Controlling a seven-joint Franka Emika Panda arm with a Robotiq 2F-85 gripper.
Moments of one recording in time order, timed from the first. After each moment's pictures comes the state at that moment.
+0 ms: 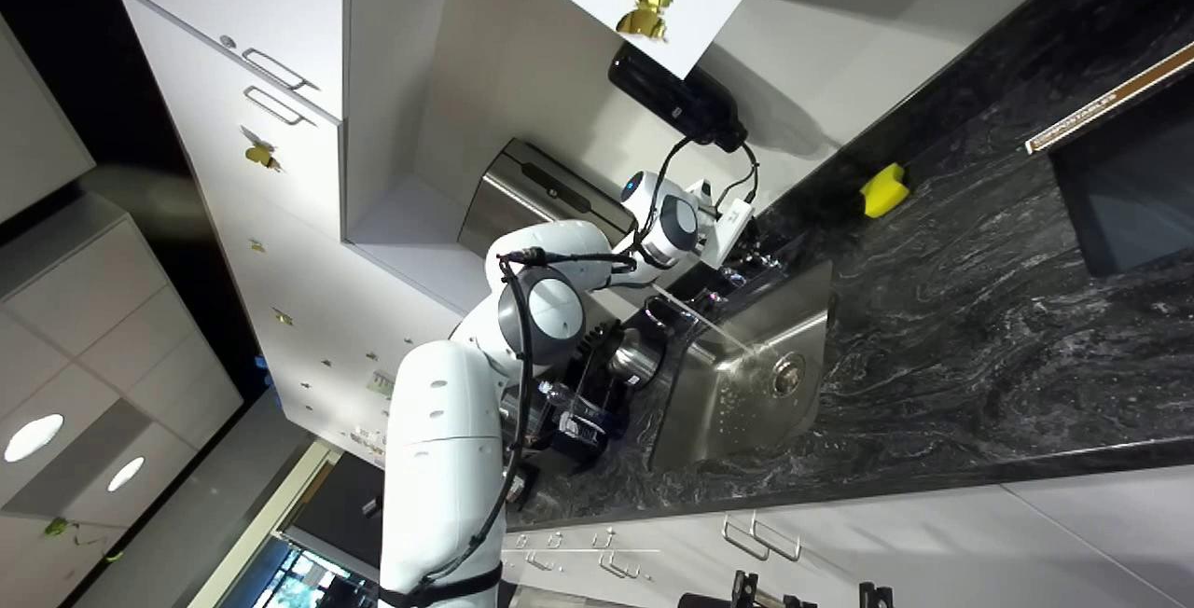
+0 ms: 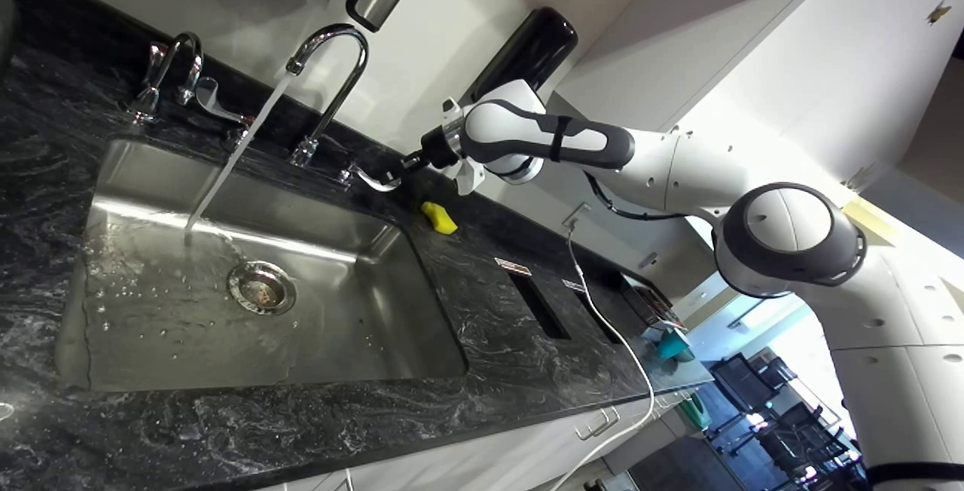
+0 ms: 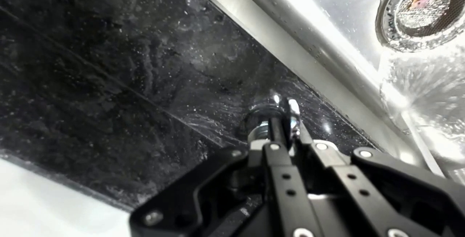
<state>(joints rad) -0.02 1.00 0.24 -1.20 -0.09 2.54 -0.61</state>
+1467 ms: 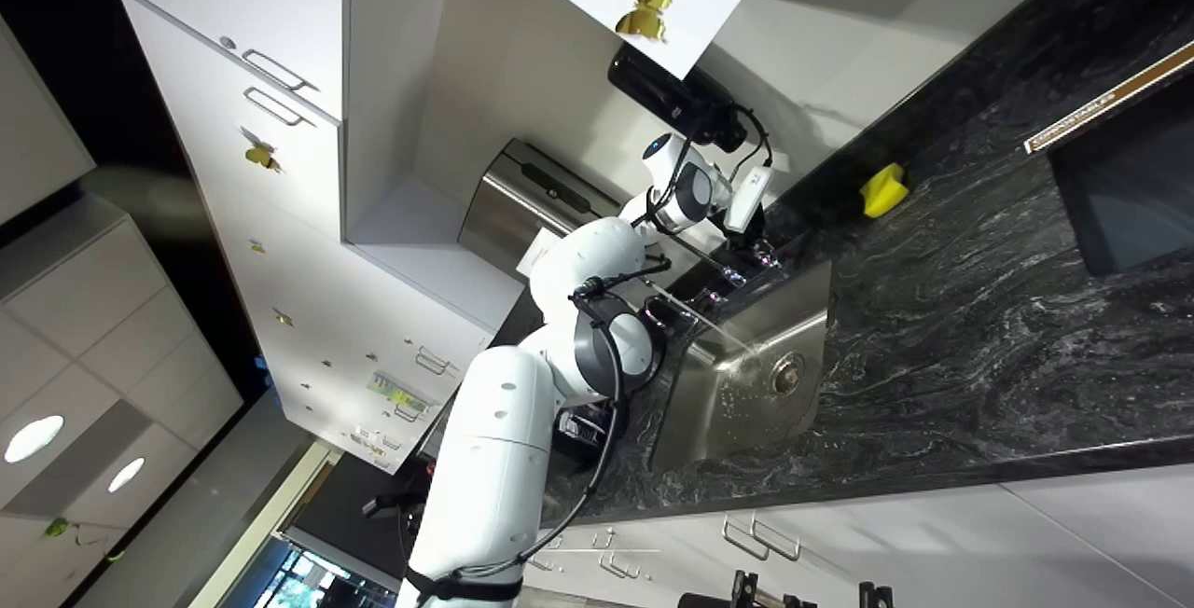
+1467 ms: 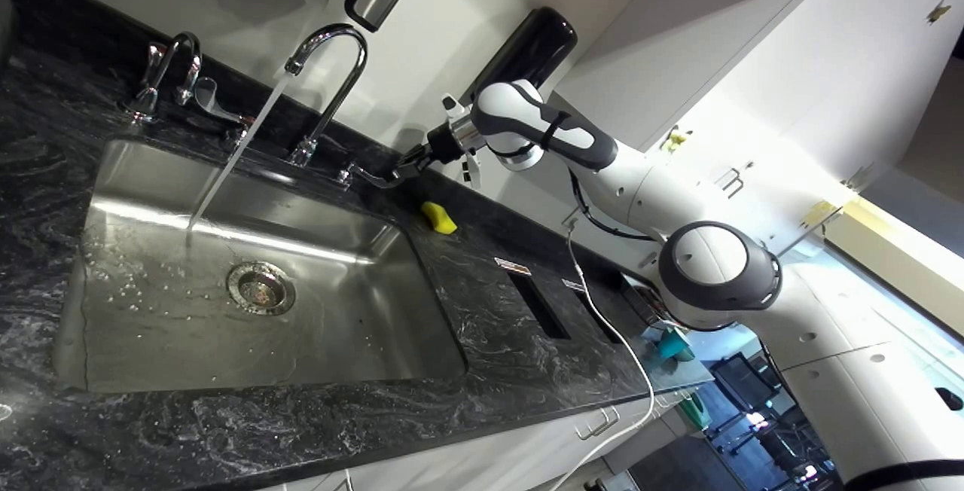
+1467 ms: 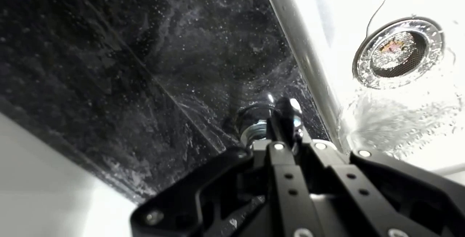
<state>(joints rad) -0.03 1.27 0.29 -0.67 0.02 2.14 -1.09</state>
